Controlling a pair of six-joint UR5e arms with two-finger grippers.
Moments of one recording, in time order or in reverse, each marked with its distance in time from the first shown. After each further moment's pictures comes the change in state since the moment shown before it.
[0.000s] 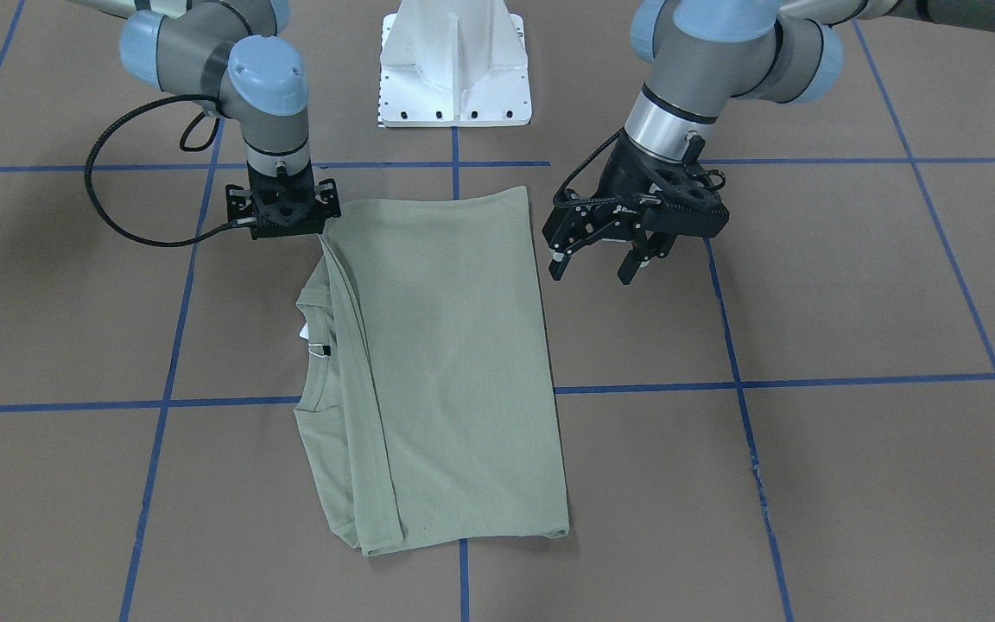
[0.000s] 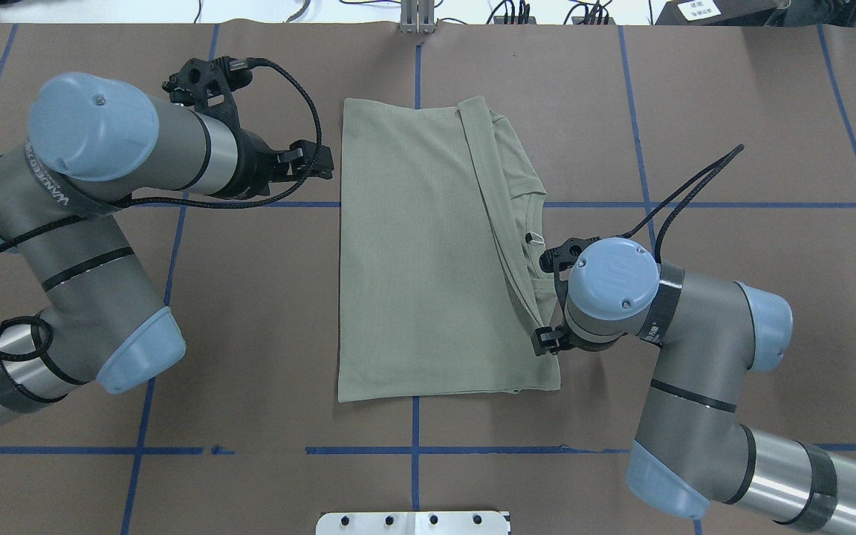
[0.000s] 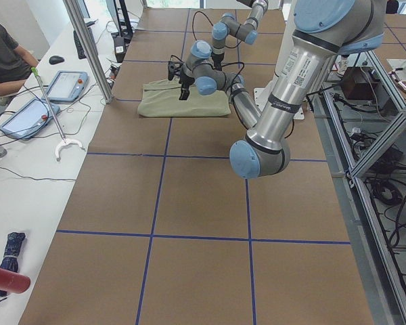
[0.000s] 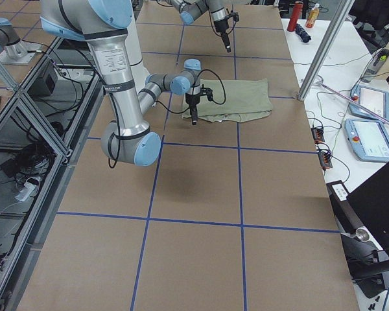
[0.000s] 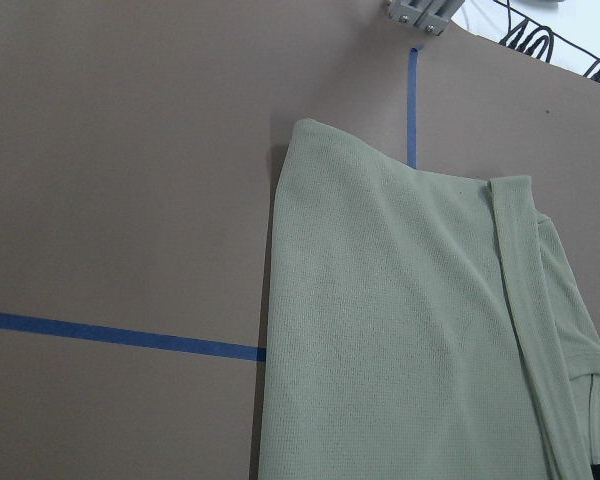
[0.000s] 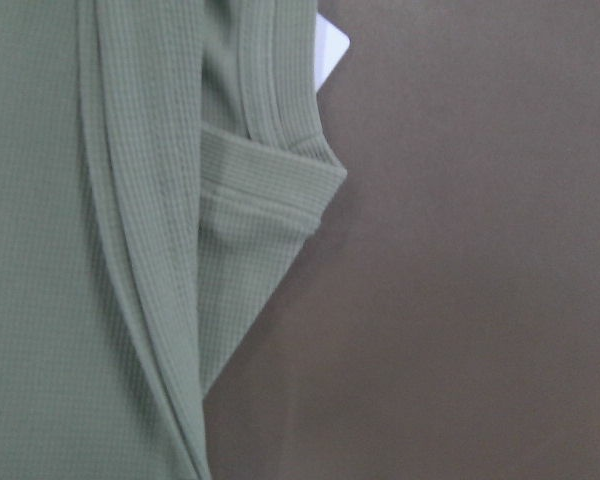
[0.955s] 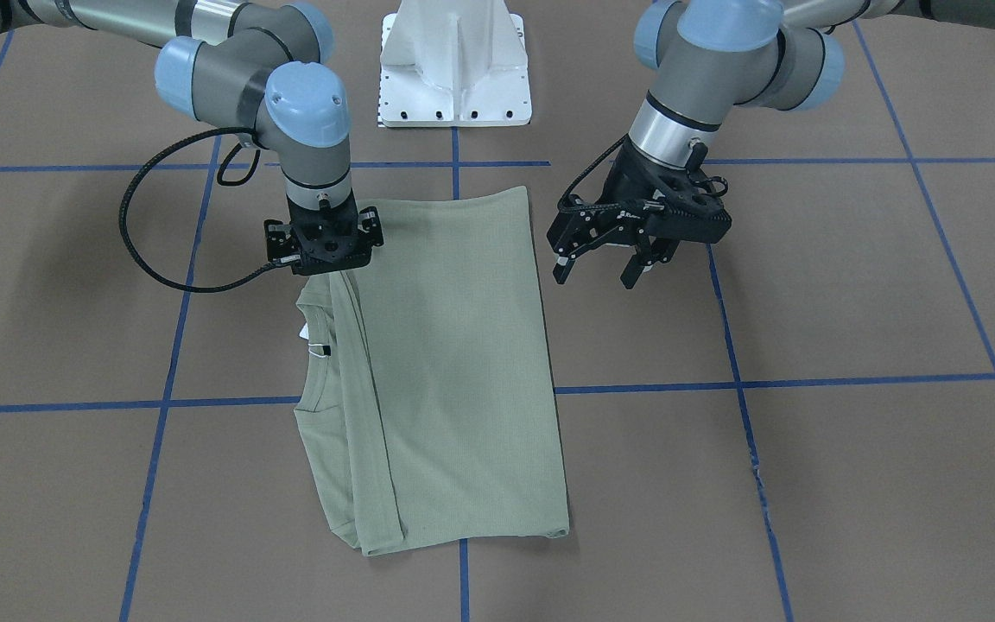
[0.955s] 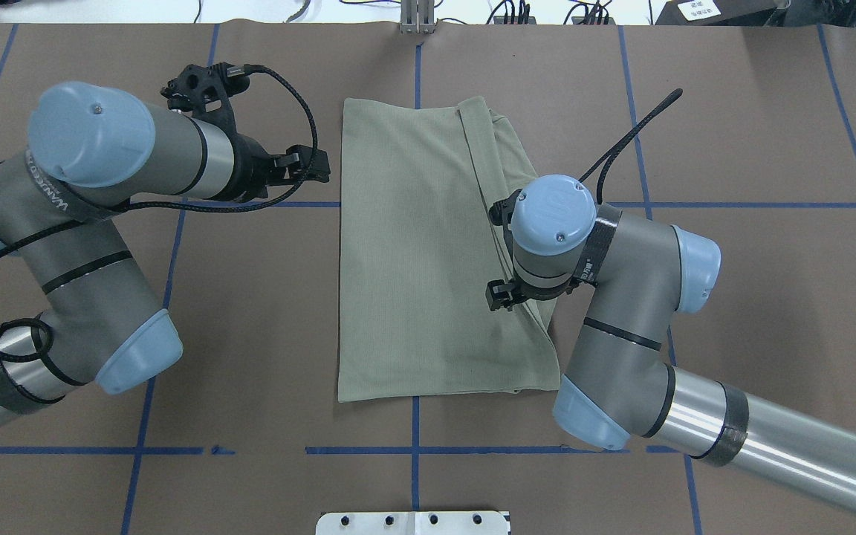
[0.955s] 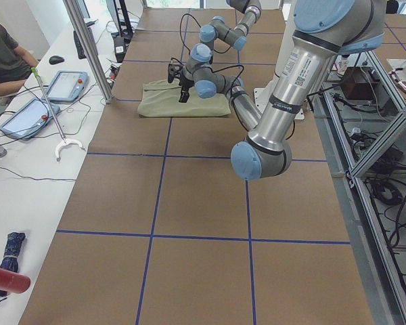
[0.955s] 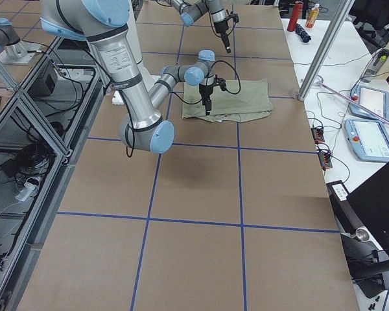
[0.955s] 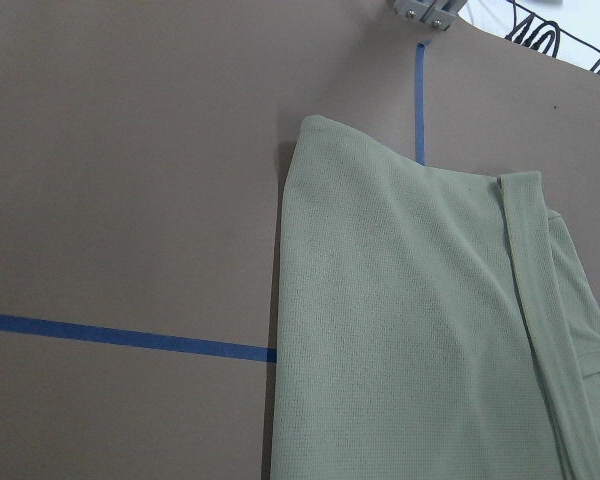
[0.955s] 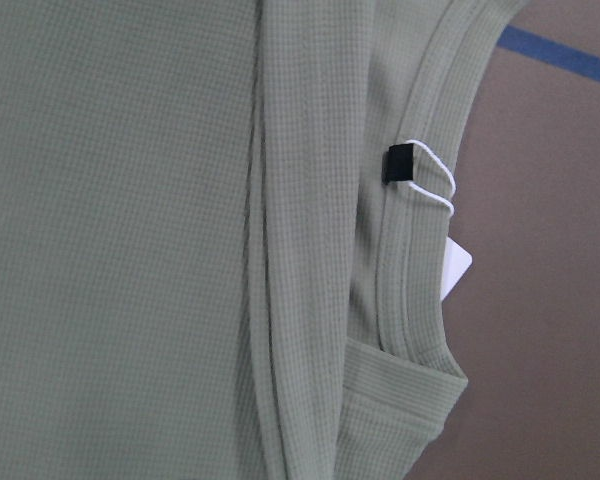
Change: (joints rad) left arm 0.002 0.017 0.015 -0.041 0.001 0.006; right arm 0.053 0.184 -0.179 0.002 0.016 -0.097
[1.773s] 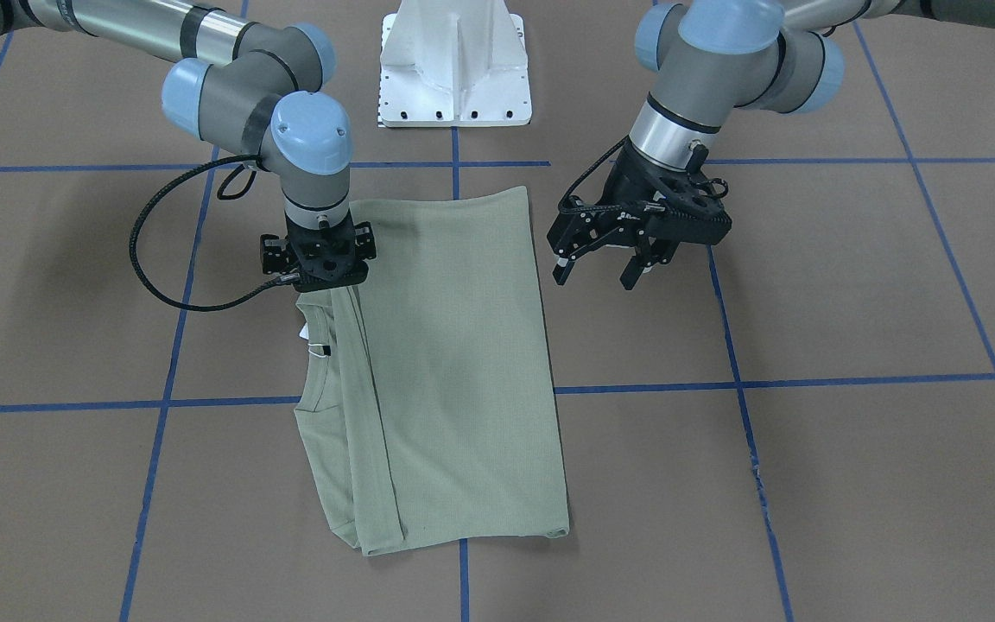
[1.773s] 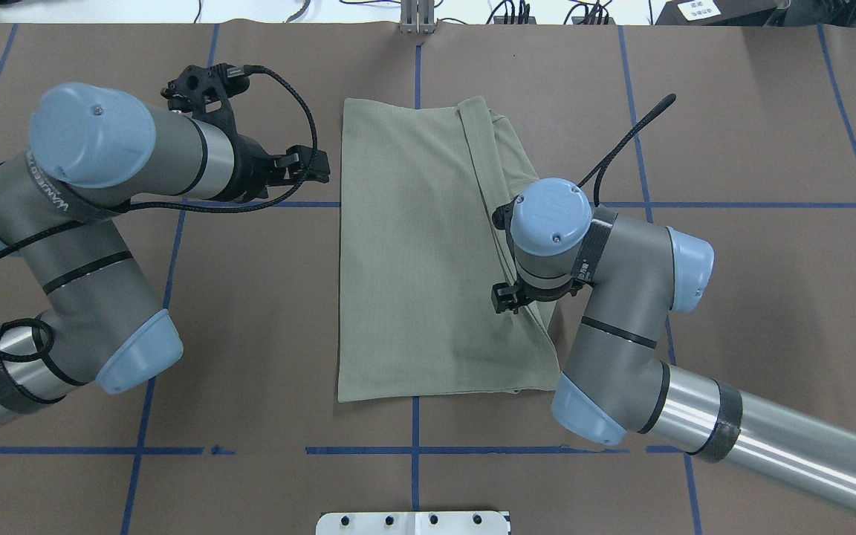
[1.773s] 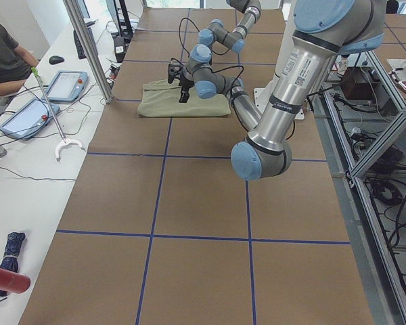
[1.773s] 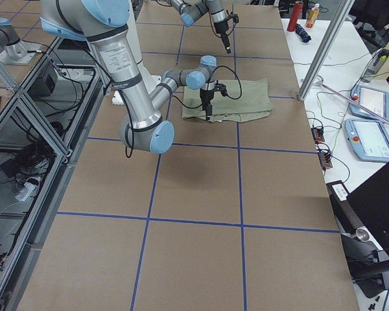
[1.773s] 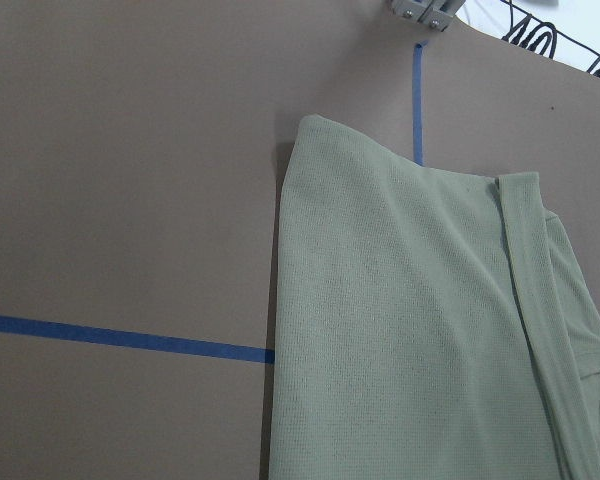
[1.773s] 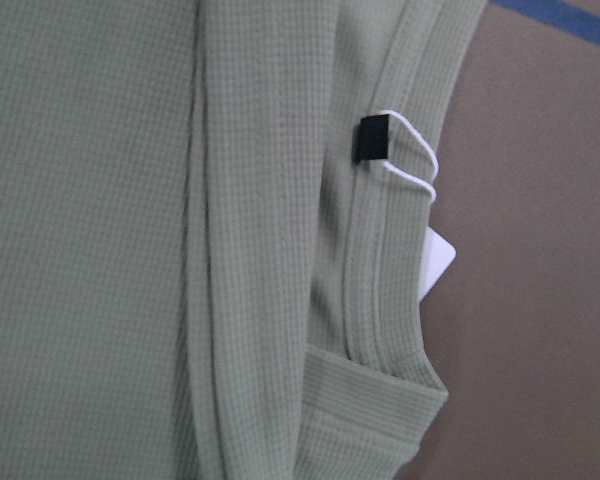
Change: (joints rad) left arm 0.001 -0.001 0.003 -0.005 0.000 -0.007; right arm 0.004 -0.006 -0.048 0.001 0.008 -0.022
